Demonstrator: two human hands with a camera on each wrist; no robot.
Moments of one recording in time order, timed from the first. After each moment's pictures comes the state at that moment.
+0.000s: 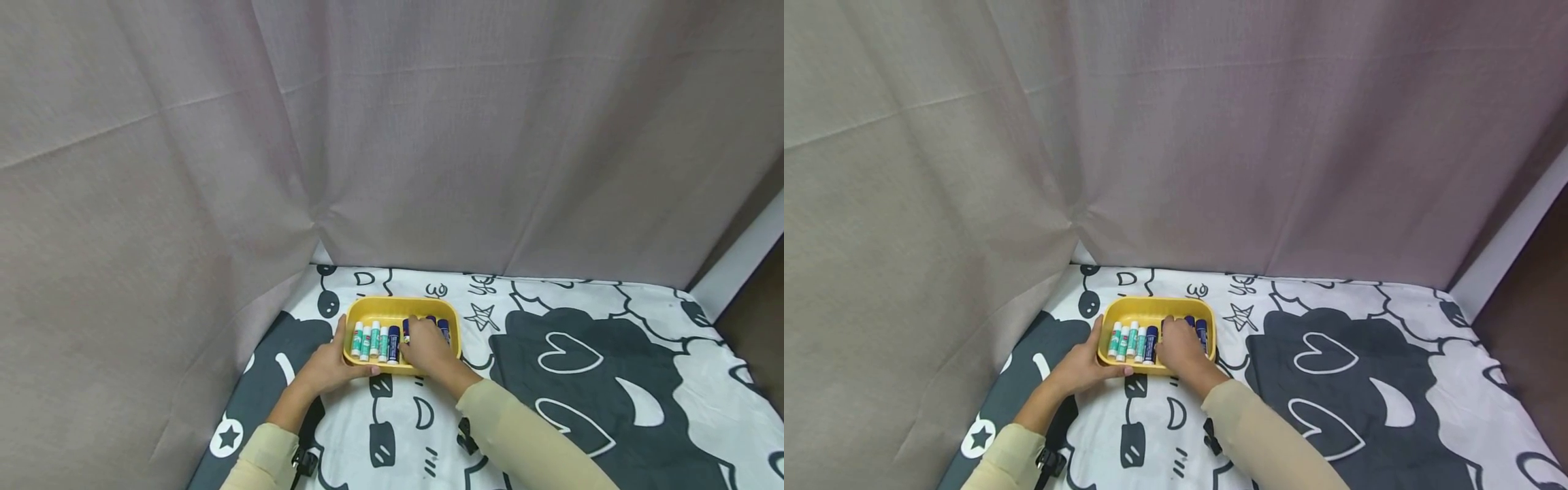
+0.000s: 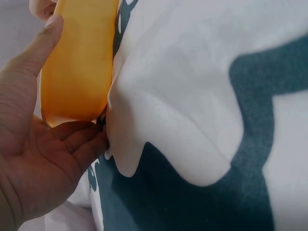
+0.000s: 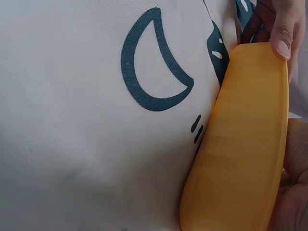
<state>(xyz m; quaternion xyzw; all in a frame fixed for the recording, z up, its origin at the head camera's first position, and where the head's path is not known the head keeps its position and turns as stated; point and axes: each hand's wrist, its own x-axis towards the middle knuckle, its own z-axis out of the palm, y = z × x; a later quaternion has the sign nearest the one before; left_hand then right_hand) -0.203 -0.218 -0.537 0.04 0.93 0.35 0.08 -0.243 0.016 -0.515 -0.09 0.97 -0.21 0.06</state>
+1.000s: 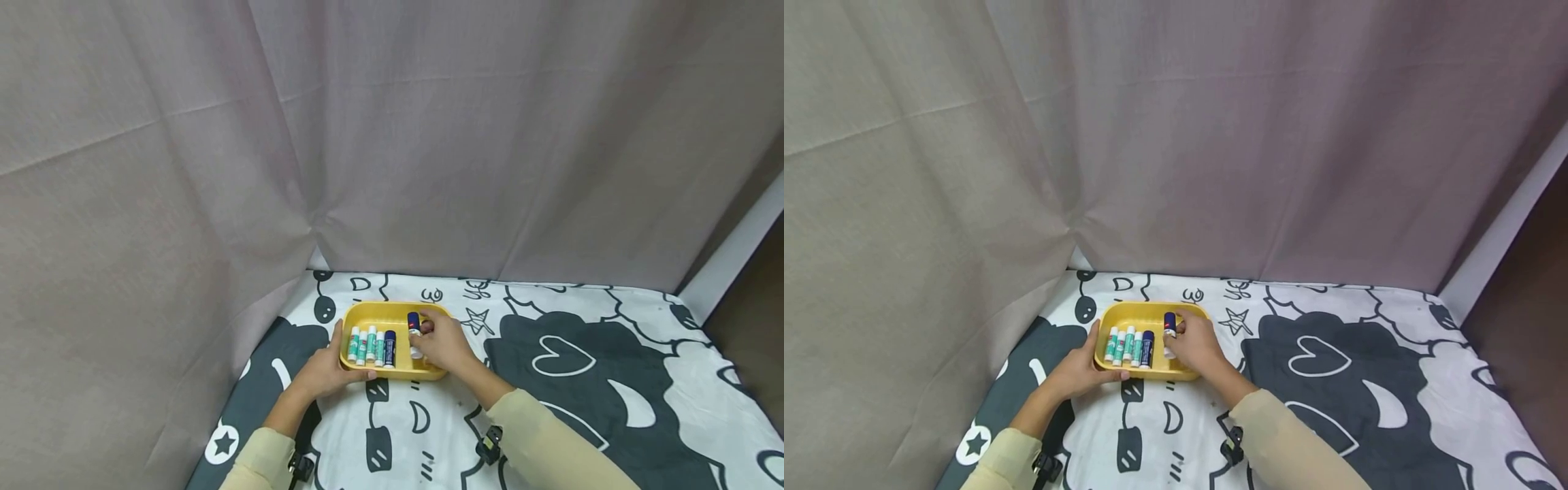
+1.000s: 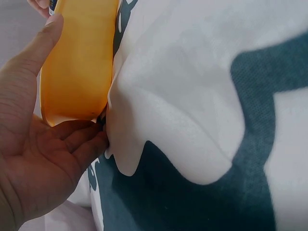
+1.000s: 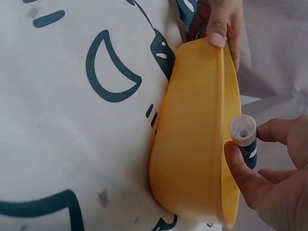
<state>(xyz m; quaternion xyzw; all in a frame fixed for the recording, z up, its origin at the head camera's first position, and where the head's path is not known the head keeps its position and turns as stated) -0.202 -0.216 -0.538 0.03 0.93 0.35 0.10 -0.228 0.056 -0.481 -0.02 0.91 -0.41 0.05</state>
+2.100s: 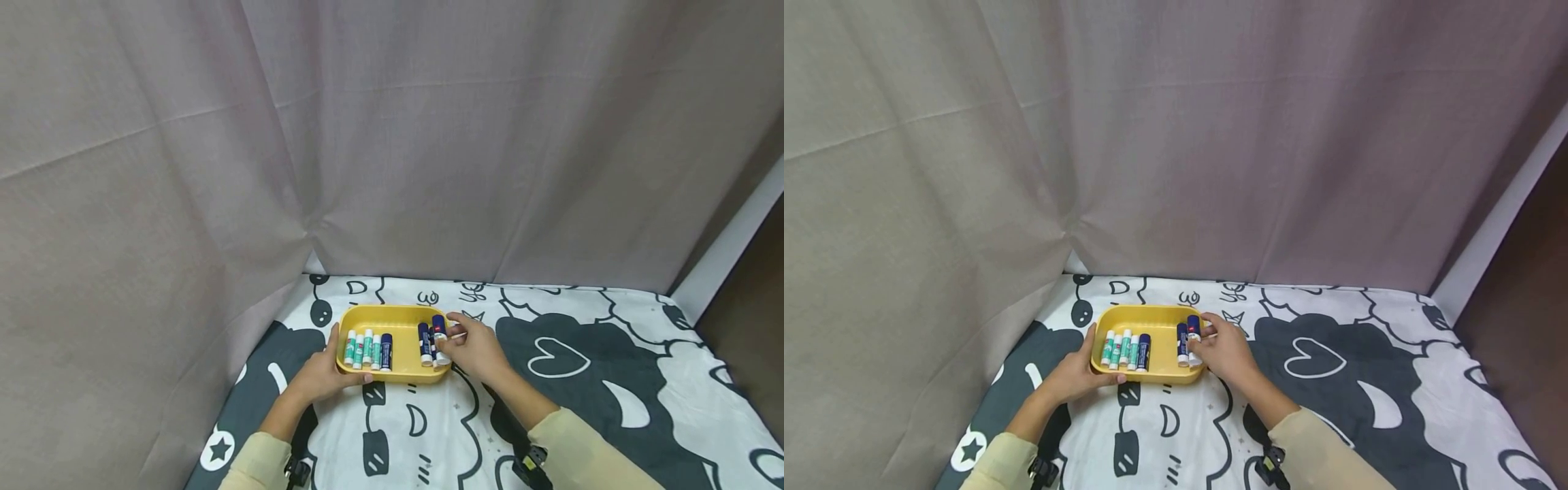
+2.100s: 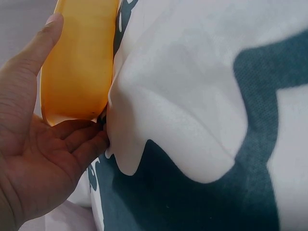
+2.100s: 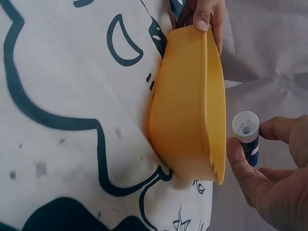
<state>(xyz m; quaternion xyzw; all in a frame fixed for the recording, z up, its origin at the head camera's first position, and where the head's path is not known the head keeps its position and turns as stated) -0.202 -0.218 -0.539 0.03 0.93 0.35 0.09 -0.205 0.115 -0.465 -0.02 0.90 -0.43 0.03</state>
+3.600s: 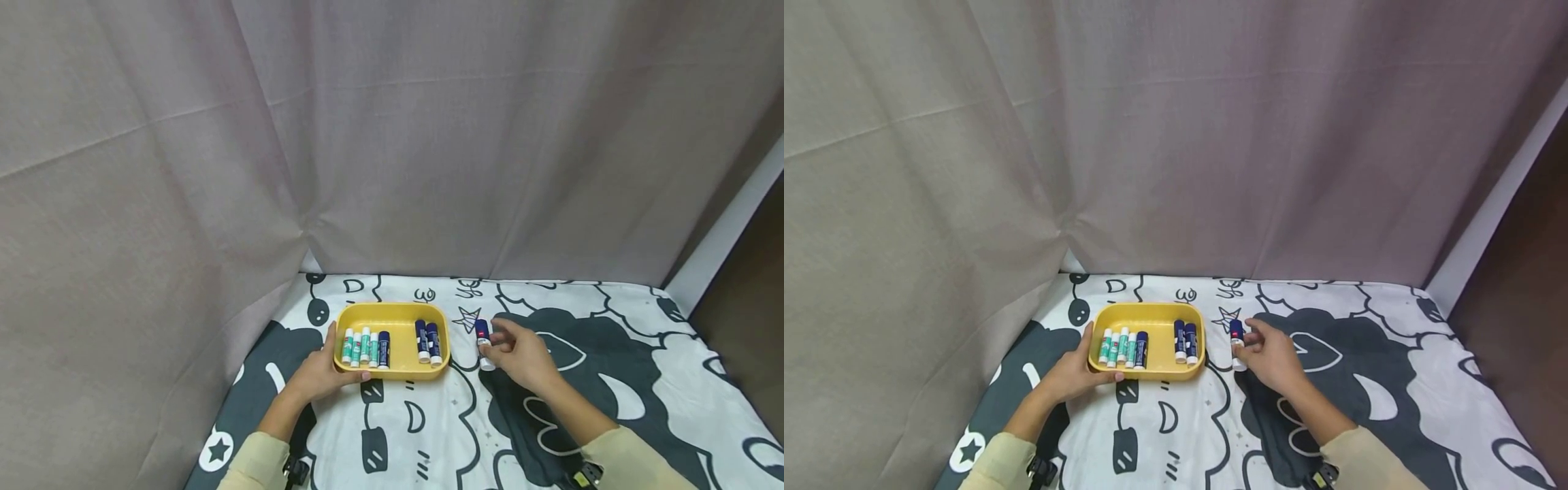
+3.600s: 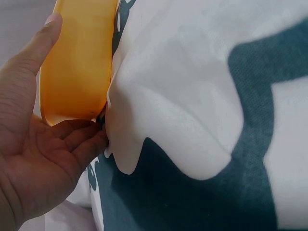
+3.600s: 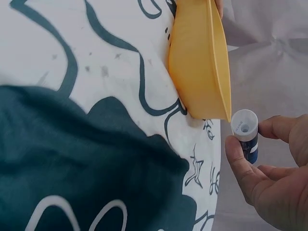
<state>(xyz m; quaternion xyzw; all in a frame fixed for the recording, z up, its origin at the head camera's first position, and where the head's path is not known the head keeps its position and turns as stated) -0.201 -0.218 -0.538 0.02 0.94 0.33 0.10 -0.184 0.194 -0.470 -0.01 0.91 -0.41 0.01</state>
